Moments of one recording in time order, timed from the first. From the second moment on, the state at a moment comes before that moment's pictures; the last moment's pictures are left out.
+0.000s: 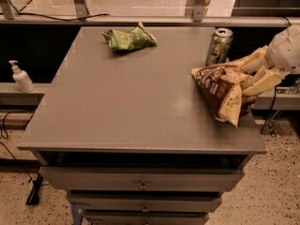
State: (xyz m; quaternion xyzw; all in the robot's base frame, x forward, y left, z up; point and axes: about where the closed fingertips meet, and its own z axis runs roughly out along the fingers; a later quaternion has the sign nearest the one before) arm 0.536 -0.248 0.901 -0.67 0.66 0.12 0.30
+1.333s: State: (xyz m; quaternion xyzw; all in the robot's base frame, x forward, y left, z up) arm 0.581 -0.259 0.881 -0.69 0.65 0.14 0.28
